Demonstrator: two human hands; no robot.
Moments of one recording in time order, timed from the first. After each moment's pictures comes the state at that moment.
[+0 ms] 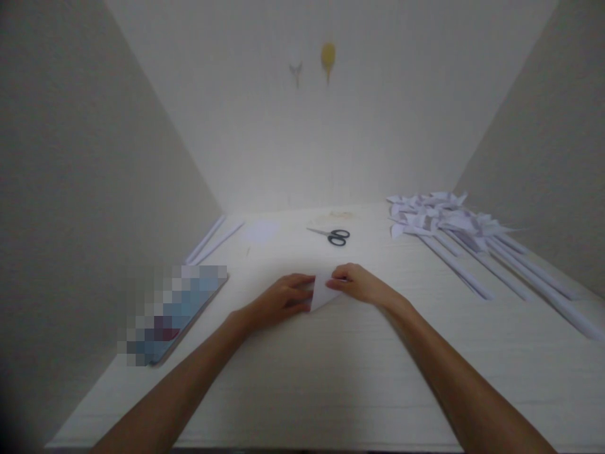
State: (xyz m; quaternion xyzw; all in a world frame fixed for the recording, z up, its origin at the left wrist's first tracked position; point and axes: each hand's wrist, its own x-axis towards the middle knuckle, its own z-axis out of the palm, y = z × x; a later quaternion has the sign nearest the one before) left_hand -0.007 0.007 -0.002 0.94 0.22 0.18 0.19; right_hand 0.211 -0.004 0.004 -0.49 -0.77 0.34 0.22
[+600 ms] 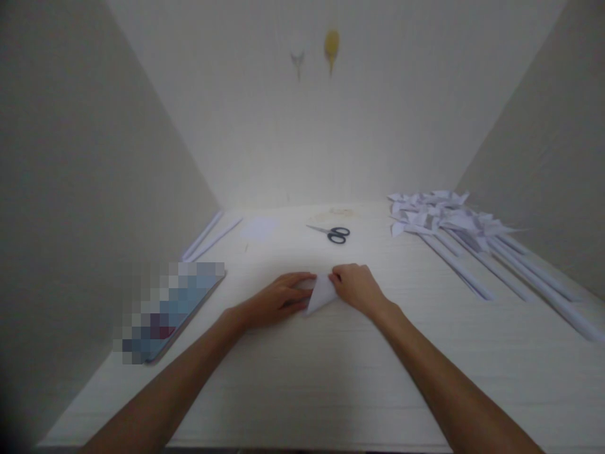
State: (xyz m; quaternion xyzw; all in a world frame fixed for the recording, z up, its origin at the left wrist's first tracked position) left_hand -0.010 0.005 -0.001 0.96 0.22 0.12 0.15; right_hand 0.196 -0.008 -0.003 -0.62 -0.77 0.07 0.09
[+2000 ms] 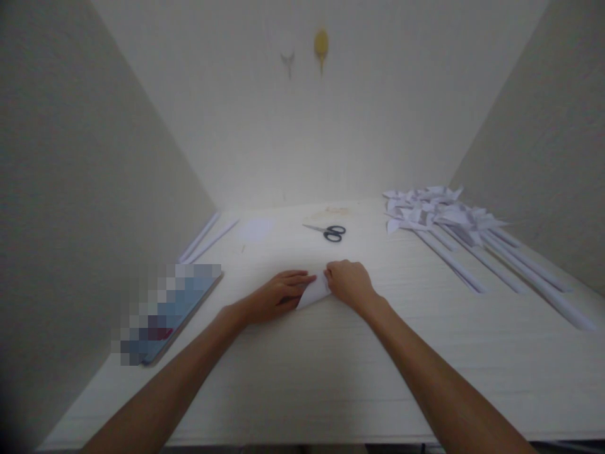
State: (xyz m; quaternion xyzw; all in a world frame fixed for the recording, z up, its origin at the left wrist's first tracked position) left_hand -0.007 0.011 0.001 0.97 0.19 0.10 0.14; right_hand 0.187 -0.009 0.001 -0.66 -0.75 0.00 0.03
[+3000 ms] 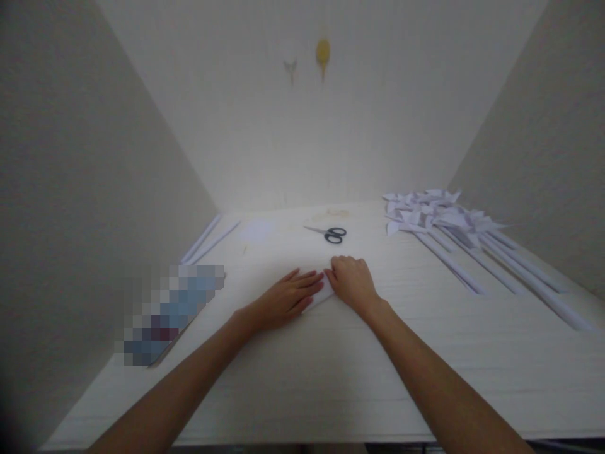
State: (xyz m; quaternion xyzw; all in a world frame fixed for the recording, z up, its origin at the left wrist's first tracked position) left_hand 0.008 -0.001 -0.002 0.96 0.25 0.07 0.09; right_hand 0.190 -0.011 -0.002 -0.65 -0.75 -0.05 0.11
